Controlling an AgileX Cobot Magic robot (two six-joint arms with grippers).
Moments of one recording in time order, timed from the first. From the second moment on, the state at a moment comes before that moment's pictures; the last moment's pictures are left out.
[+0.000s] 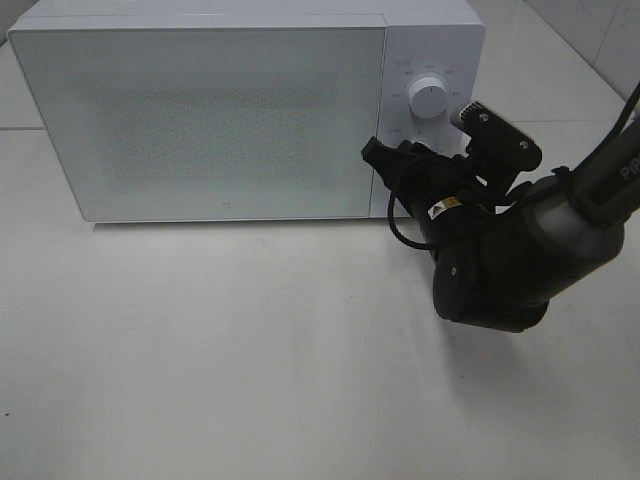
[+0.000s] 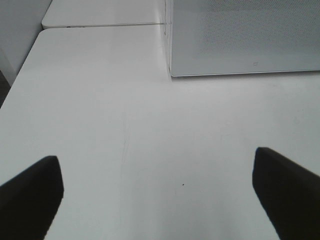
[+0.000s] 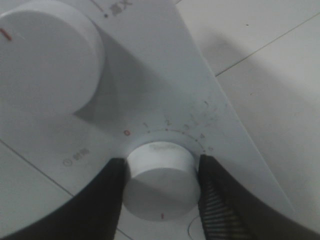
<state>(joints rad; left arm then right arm) 0.10 0.00 -0.50 -0.15 1.03 0.15 0.63 2.09 -0.77 0.69 -1.21 0.38</state>
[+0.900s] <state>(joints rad) 0.10 0.00 -0.50 -0.15 1.03 0.15 0.63 2.09 -0.77 0.68 -1.21 1.25</state>
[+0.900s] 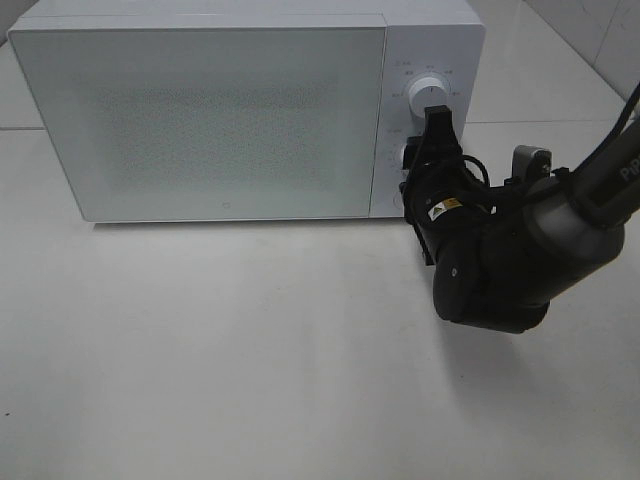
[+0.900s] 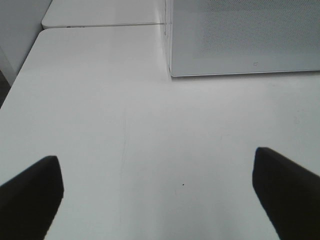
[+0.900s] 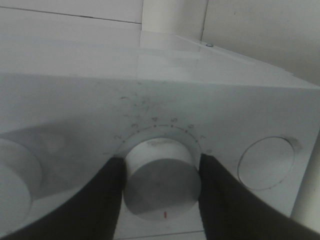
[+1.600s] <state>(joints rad) 0.10 0.00 -0.50 -0.15 1.03 0.15 0.63 2.09 -0.77 0.70 -1.22 1.51</state>
